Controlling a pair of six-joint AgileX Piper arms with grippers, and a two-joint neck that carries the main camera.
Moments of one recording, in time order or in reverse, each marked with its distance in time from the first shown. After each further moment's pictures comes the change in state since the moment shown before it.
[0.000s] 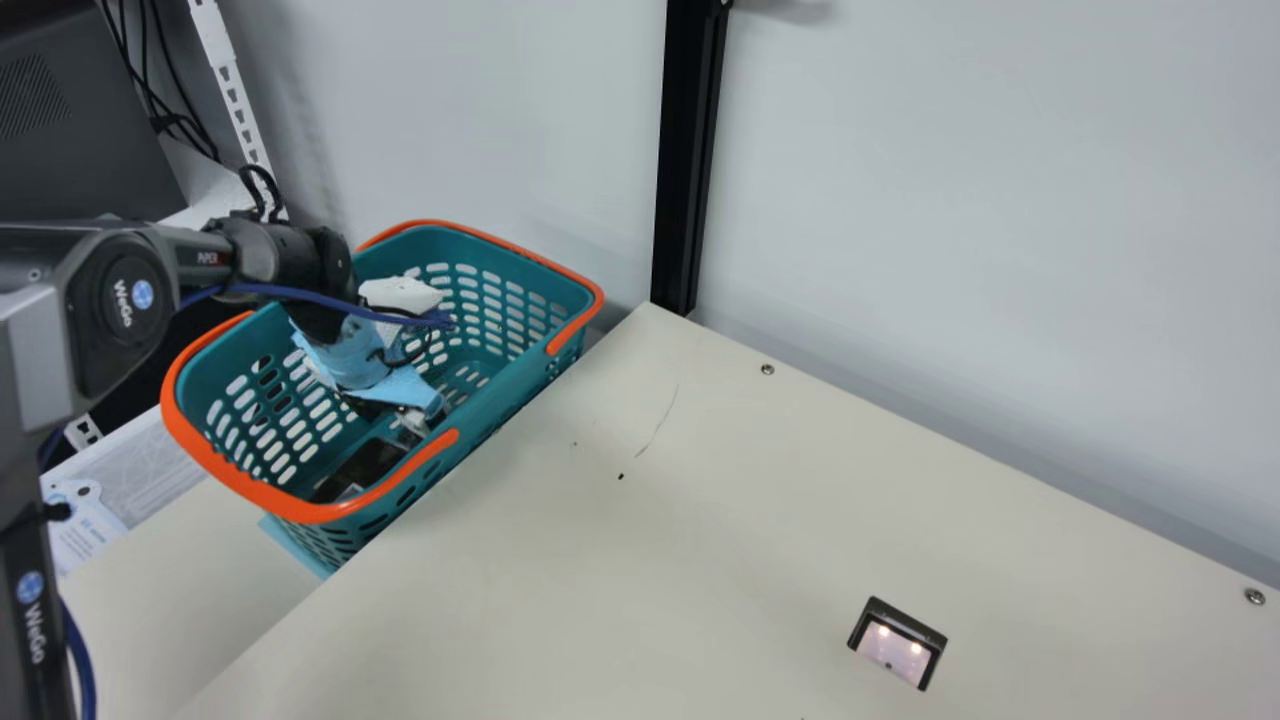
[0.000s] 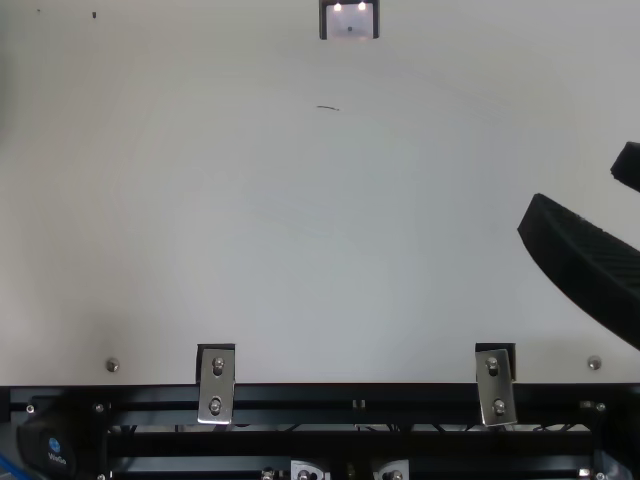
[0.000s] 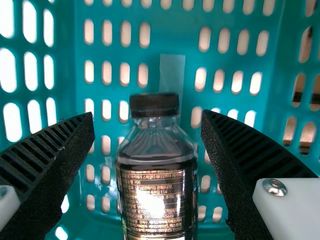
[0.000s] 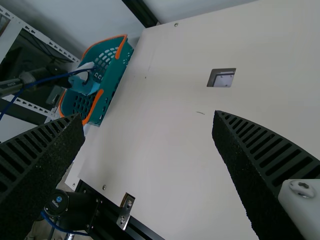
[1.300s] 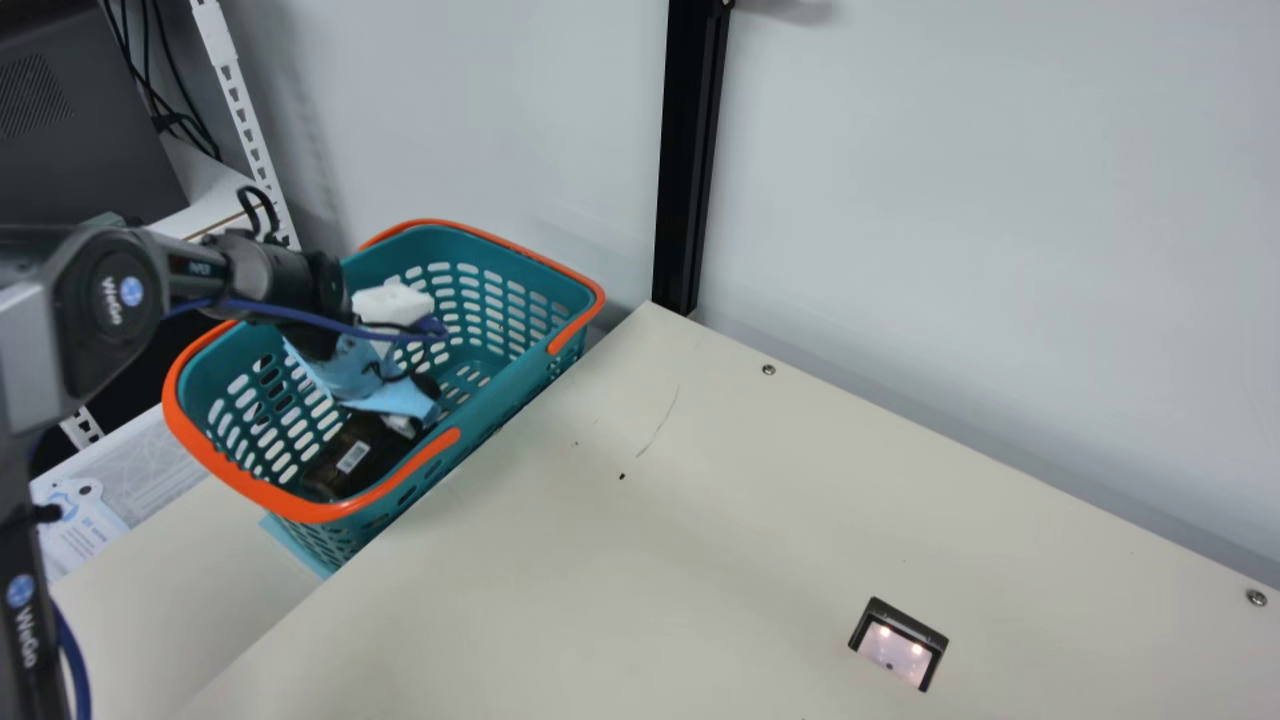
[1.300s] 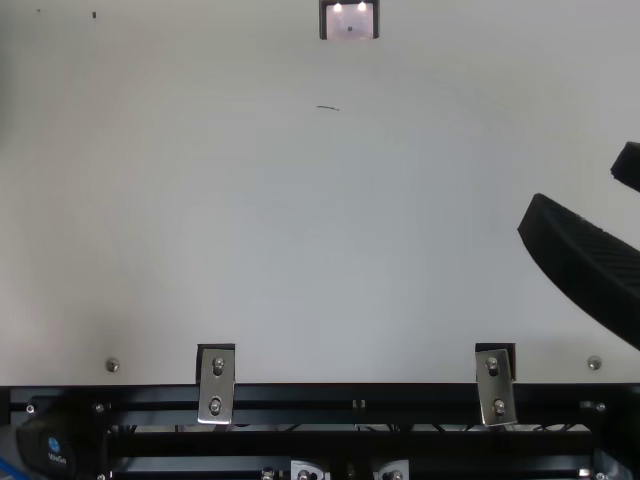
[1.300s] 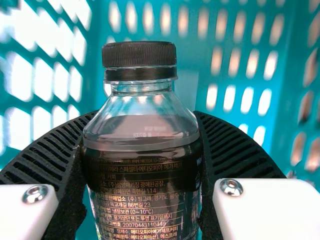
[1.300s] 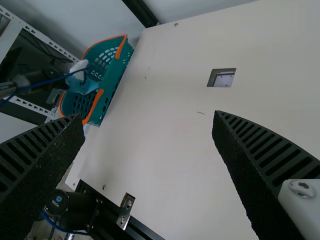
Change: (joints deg) left arm 0.3 -4.7 5.7 -2.7 -9.7 1.0; right arm 0.0 0.0 0.0 0.0 0.0 0.0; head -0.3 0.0
